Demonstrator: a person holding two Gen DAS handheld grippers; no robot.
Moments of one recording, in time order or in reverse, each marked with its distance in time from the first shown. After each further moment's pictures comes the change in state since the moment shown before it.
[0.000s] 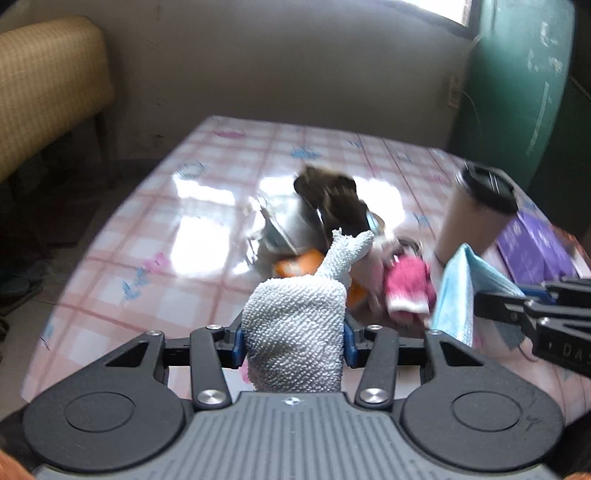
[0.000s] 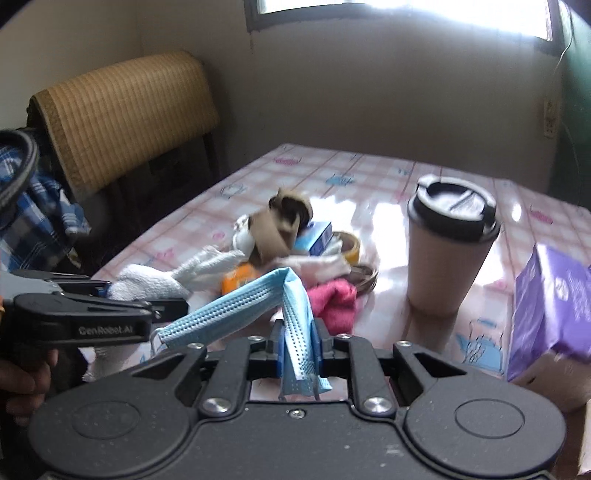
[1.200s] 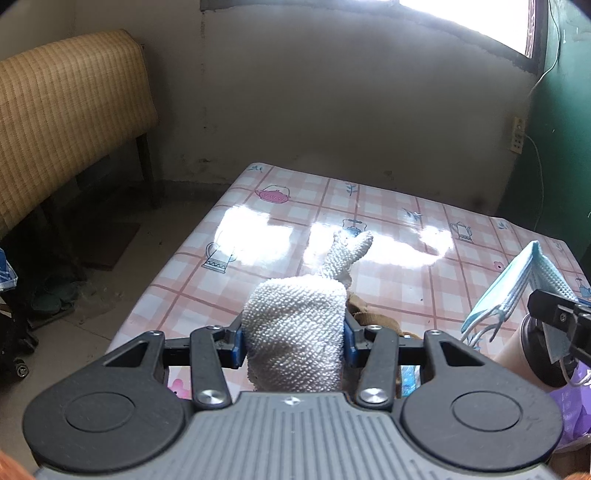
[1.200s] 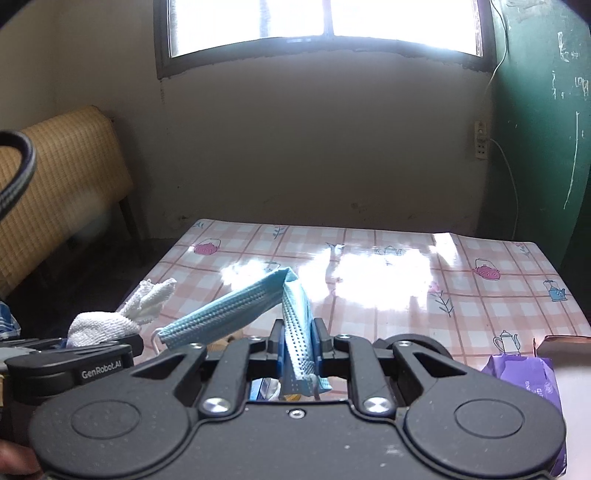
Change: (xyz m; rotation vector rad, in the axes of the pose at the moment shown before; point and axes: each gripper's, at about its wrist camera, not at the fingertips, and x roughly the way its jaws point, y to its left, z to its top) left arm 0.038 -0.009 0.114 -0.084 -0.041 0.166; right arm 0.031 -0.013 0.122 0.141 -0.098 -0.236
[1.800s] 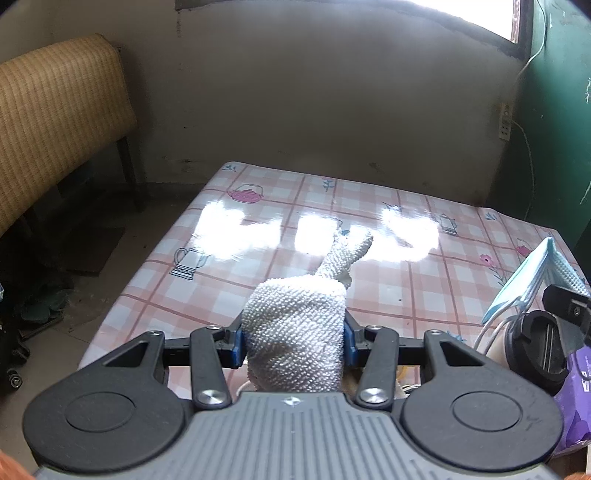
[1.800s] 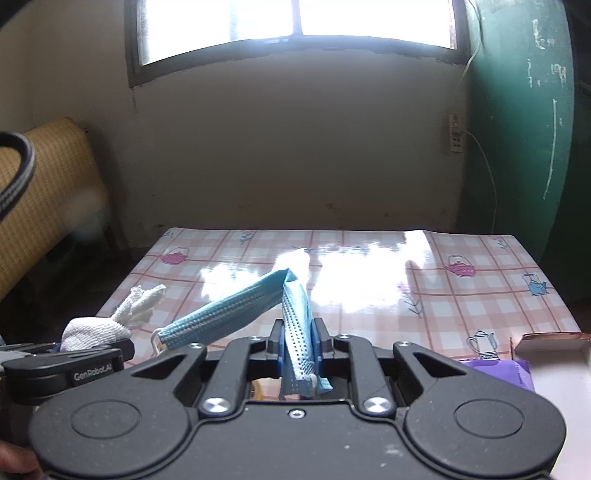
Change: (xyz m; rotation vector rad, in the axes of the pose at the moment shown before) left arm 0.013 -0.022 0.006 0.043 0.022 -0.030; right arm 0.004 -0.038 0.007 0.056 0.000 -0.057
